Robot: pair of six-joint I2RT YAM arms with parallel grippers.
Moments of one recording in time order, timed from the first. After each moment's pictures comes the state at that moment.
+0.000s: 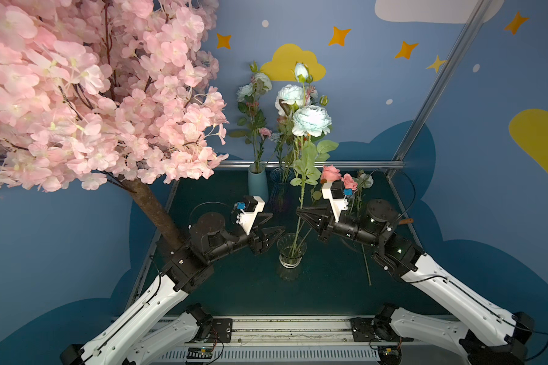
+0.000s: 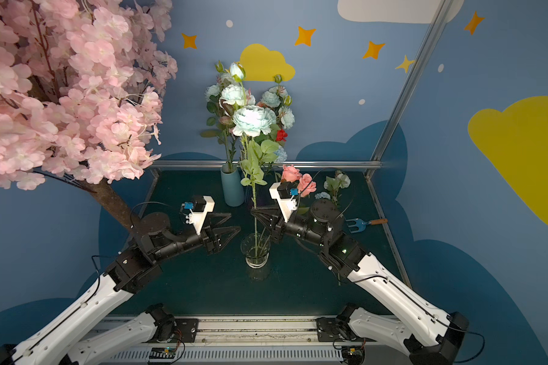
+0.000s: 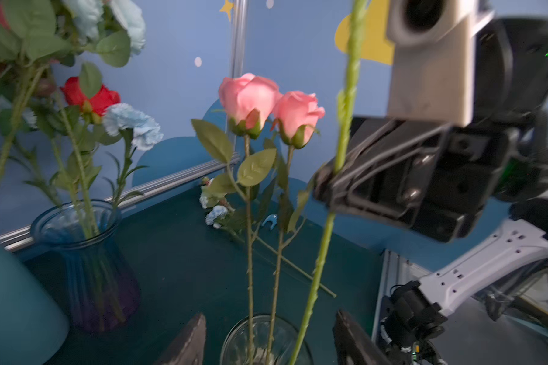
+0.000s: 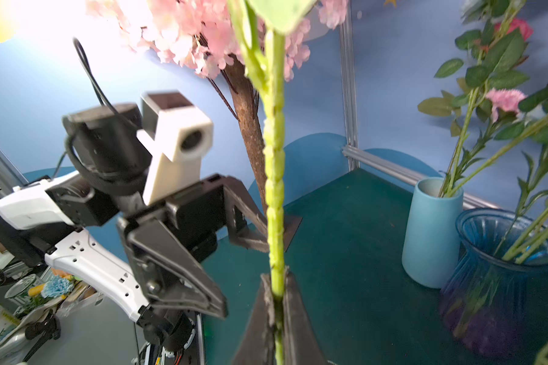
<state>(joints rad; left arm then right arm) -0.68 0.81 0.88 -0.20 0.27 -0.14 0.84 1.02 1.10 -0.05 -0.40 0.20</state>
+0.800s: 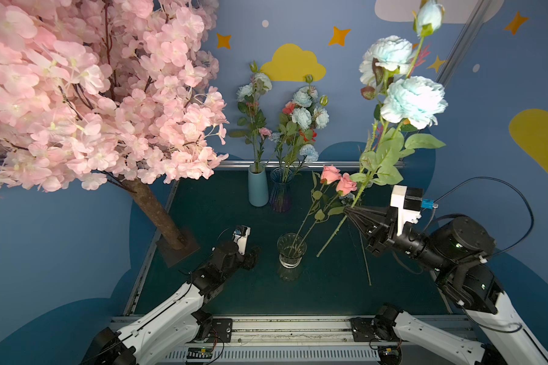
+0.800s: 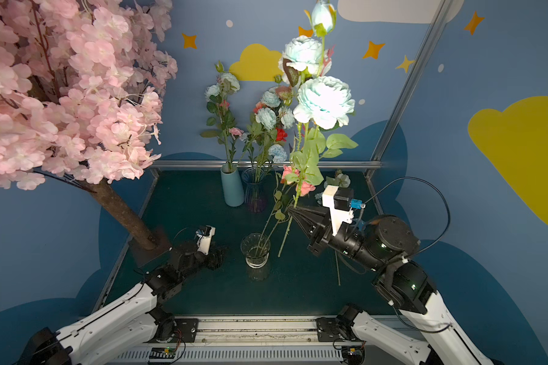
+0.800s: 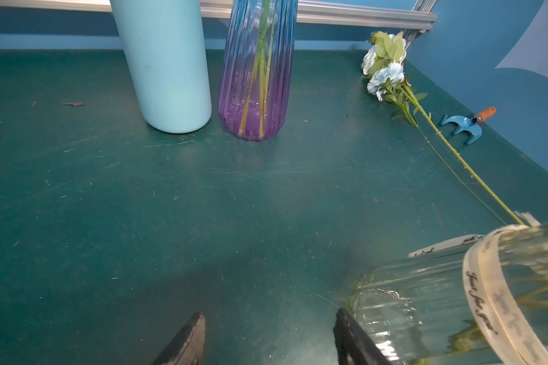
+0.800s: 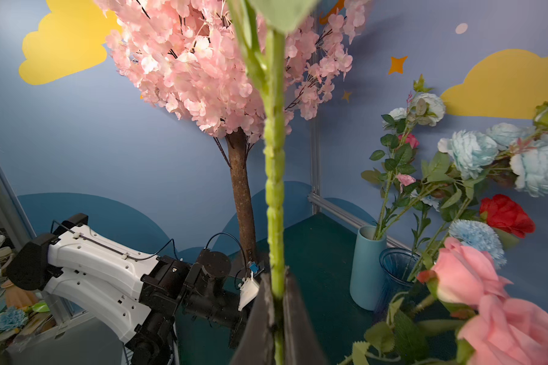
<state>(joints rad) -0.59 0.84 0.35 0.00 -0.06 -0.26 0.83 0.73 1.26 -0.40 -0.22 0.10</state>
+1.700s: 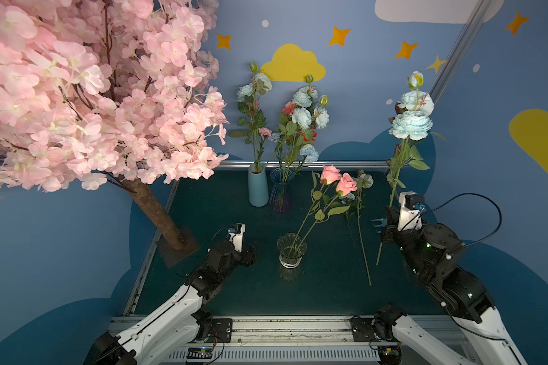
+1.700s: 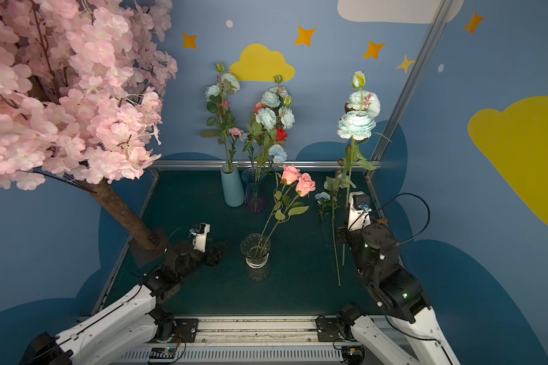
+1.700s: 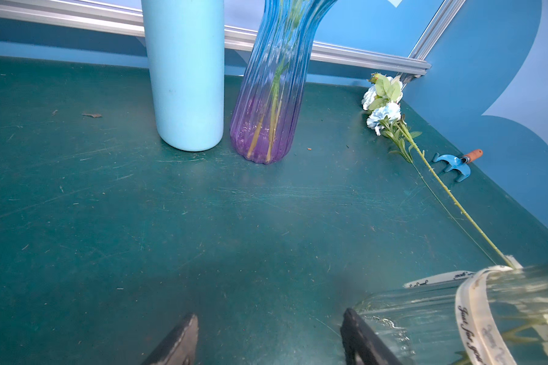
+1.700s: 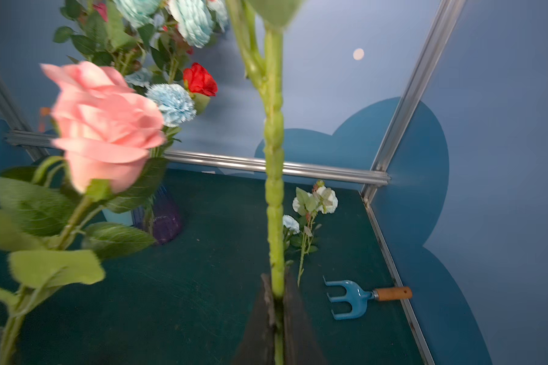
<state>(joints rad) -0.55 0.82 0.33 0.06 -0.05 -0.30 0.47 0.67 1.06 -0.62 0.40 0.02</state>
